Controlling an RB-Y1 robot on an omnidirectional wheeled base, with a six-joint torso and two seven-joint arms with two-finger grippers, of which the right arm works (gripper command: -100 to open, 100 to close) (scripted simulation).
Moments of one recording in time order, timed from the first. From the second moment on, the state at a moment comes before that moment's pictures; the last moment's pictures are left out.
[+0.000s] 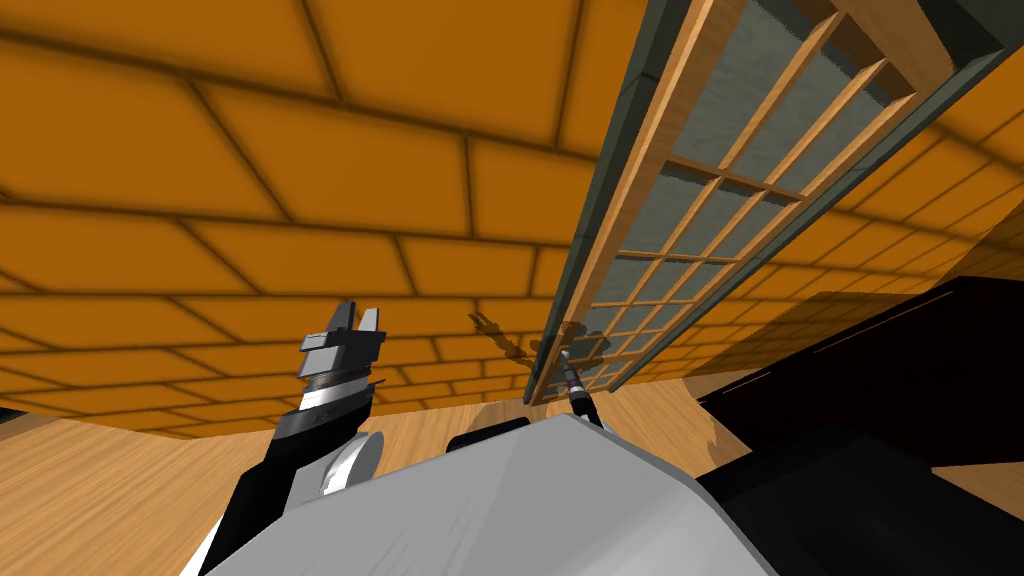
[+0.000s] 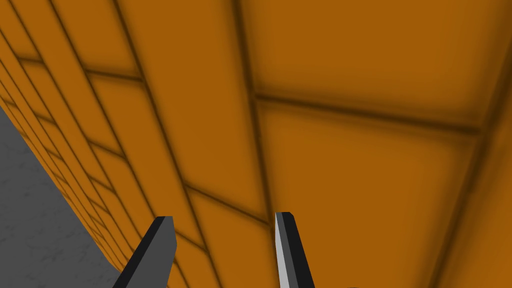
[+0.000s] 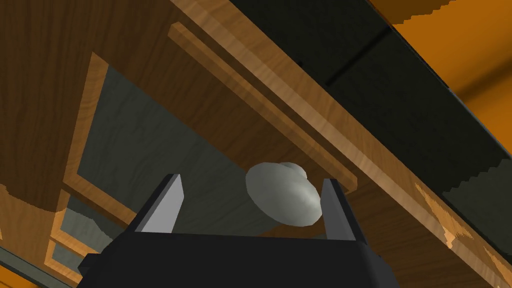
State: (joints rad) arm 0.10 -0.28 -0.02 -0.68 -0.33 -0.82 0.57
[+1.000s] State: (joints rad) arm 0.11 -0.27 -0.01 -0.71 -0.35 -0.82 0.41
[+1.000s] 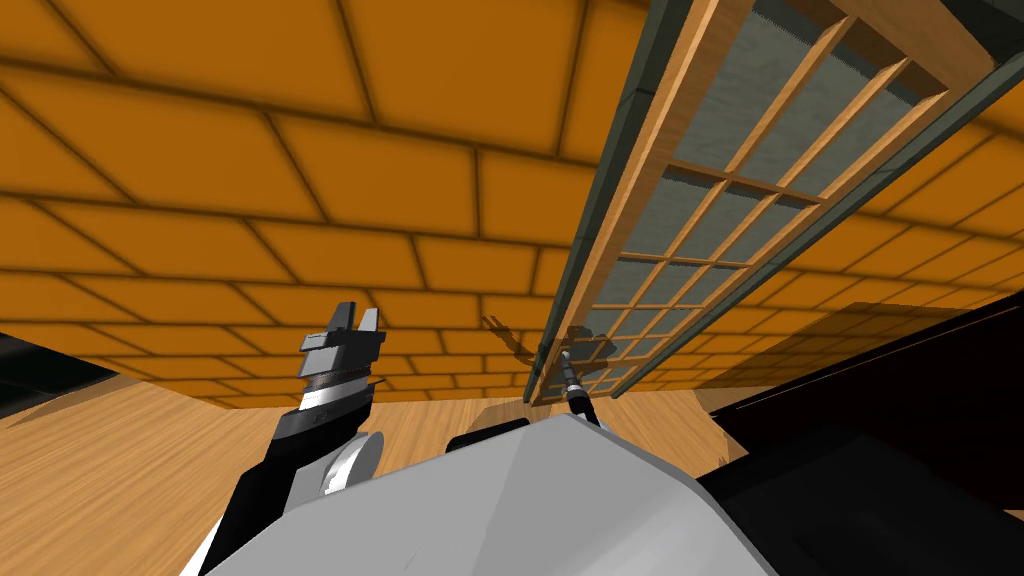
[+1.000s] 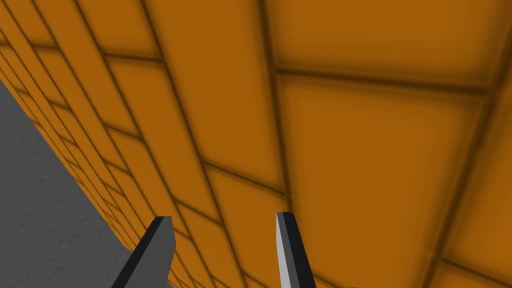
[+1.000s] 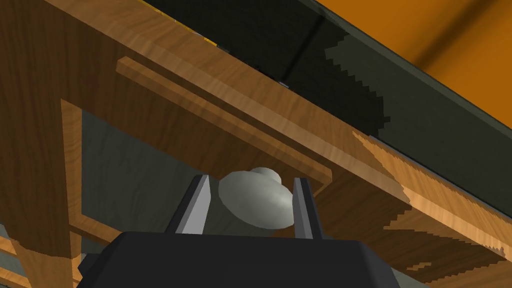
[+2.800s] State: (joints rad) arm 0.03 -0.28 0.01 -0.58 -0.36 -0.88 0.24
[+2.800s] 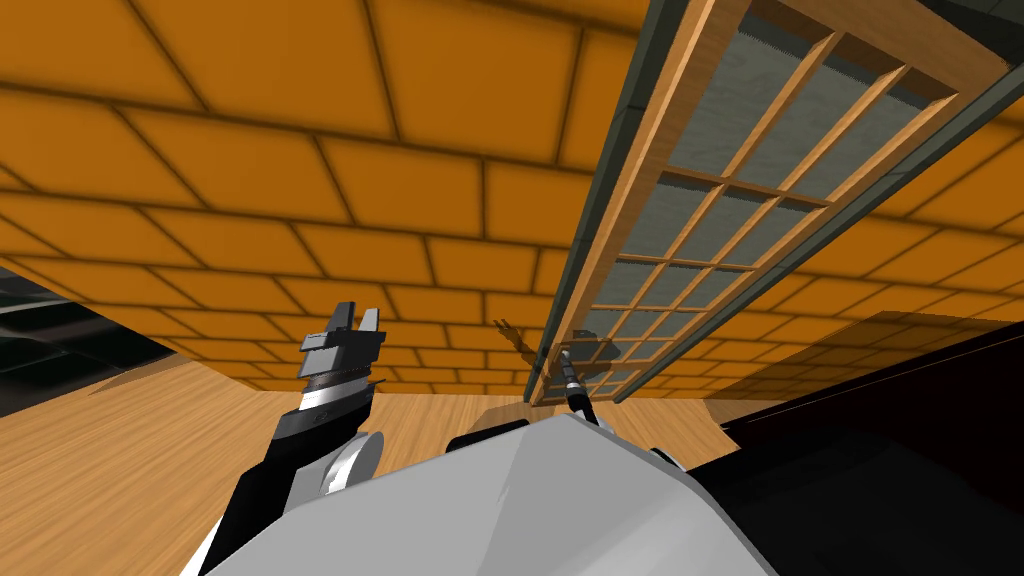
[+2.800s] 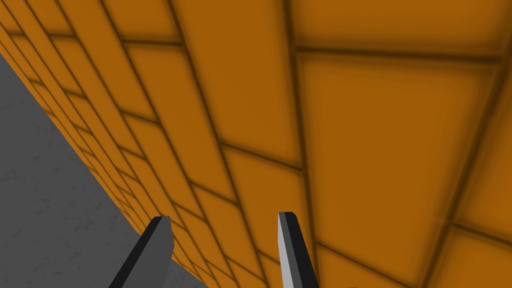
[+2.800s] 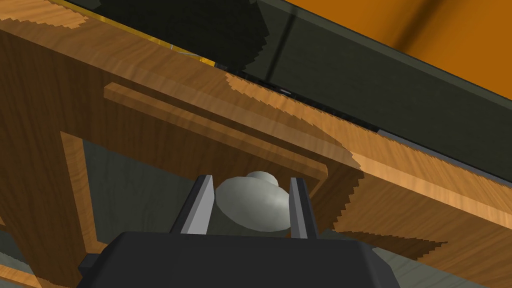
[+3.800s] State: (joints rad) arm 0.08 -0.28 0.01 -0.69 -0.37 -0.84 0.22
